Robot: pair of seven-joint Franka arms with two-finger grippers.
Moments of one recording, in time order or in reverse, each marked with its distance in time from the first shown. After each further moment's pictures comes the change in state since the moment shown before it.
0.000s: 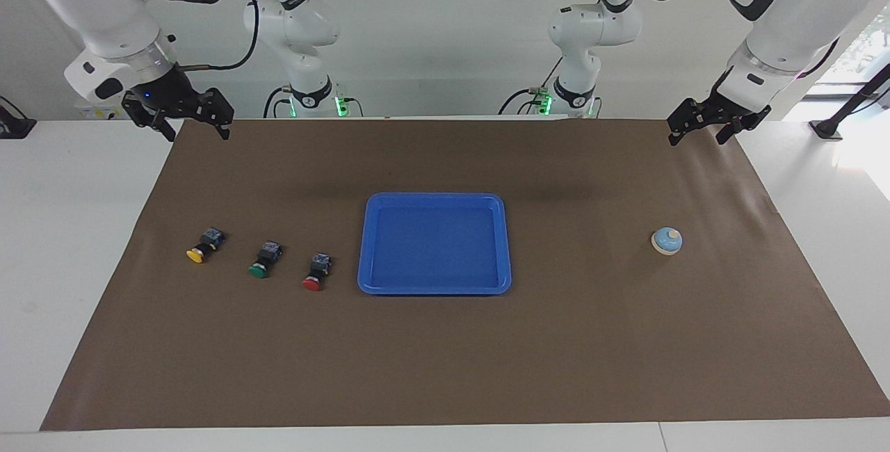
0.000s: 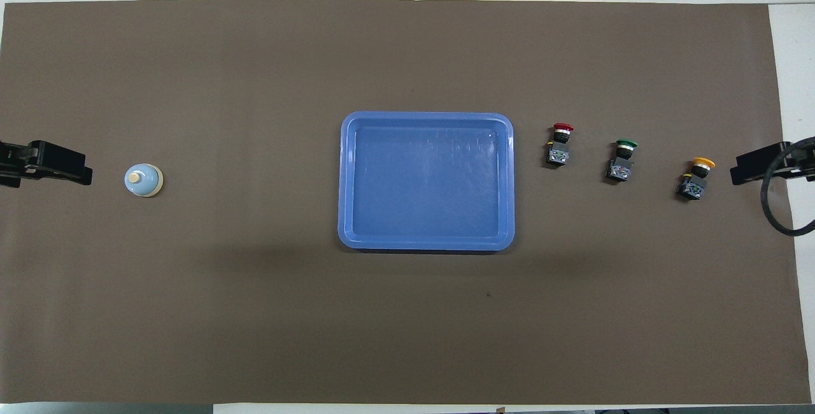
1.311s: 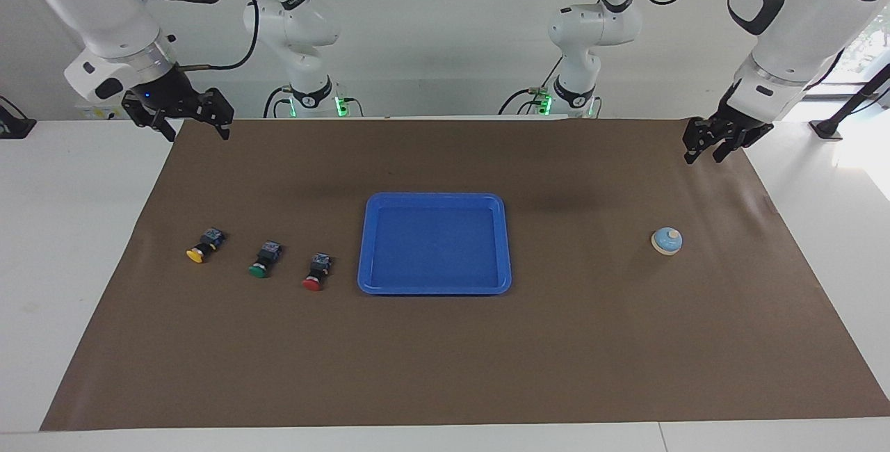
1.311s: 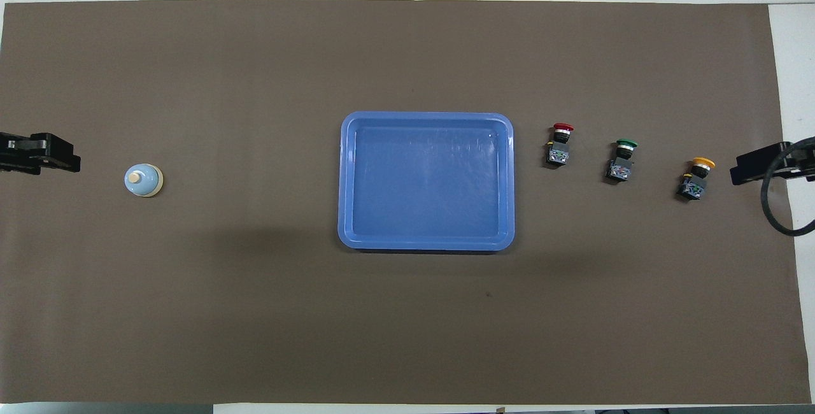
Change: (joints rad) left arm 0.035 0.008 0.012 -0.070 0.002 0.146 0.007; right arm 0.000 0.000 0.000 0.000 0.000 0.000 0.000
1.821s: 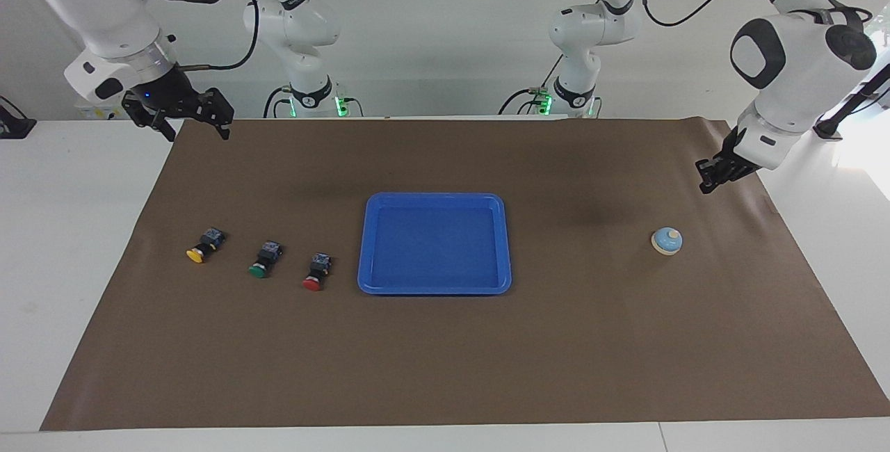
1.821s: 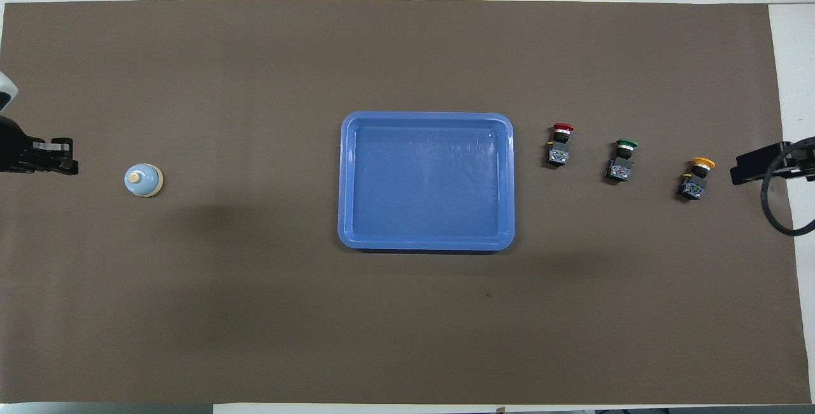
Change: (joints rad) left arm 0.062 0.098 0.003 -0.101 0.000 0.164 0.006; right arm 0.000 0.000 0.000 0.000 0.000 0.000 0.000
